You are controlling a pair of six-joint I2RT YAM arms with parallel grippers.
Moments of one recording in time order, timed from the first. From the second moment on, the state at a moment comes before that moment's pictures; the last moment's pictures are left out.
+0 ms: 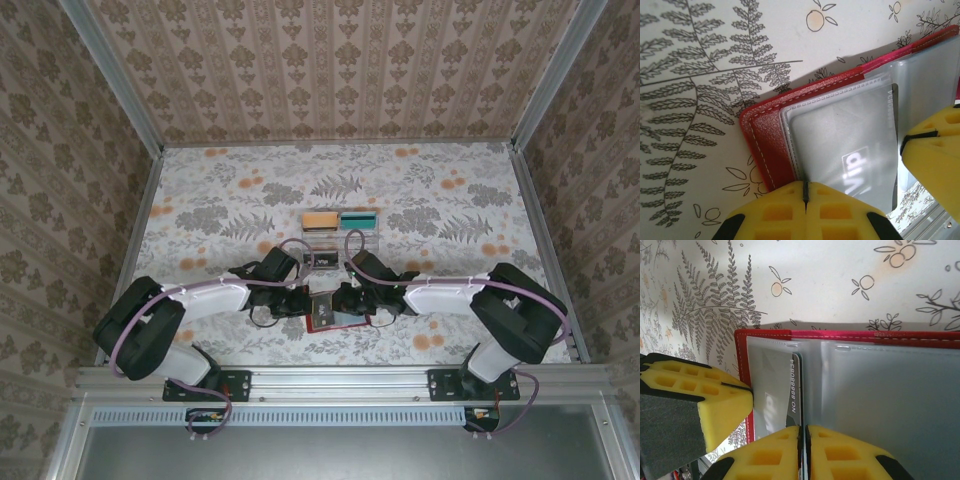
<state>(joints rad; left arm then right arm) -0.76 1.44 0.58 -0.26 0.42 -0.72 0.82 1.57 0.66 0.01 -0.29 0.95</state>
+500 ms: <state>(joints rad) -0.76 1.44 0.58 -0.26 0.42 -0.72 0.83 1.60 0.66 0.03 -0.32 0.95</state>
